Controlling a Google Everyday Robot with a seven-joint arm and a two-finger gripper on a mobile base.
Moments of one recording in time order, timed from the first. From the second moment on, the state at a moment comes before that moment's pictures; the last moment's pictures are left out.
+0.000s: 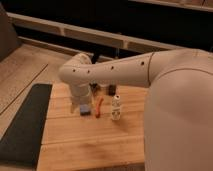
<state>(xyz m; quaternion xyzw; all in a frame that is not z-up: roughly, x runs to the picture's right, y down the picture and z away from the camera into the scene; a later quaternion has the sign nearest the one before) -0.108 0.103 0.703 -0.26 0.23 0.64 0.68</state>
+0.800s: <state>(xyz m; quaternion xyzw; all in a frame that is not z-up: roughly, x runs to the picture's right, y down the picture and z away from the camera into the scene) -0.066 0.136 0.721 -0.23 0.28 0.67 0.65</state>
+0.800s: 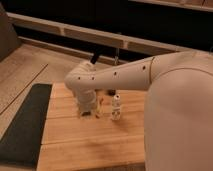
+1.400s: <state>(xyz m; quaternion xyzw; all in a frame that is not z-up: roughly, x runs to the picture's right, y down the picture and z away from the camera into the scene) 0.008 0.145 0.719 -0.20 0.28 0.71 0.62</state>
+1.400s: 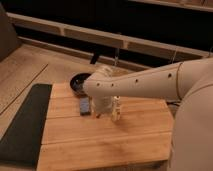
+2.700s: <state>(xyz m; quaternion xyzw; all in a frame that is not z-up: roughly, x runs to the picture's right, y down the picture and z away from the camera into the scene) -0.031 0.028 0.779 -0.17 0.15 0.56 0.80</state>
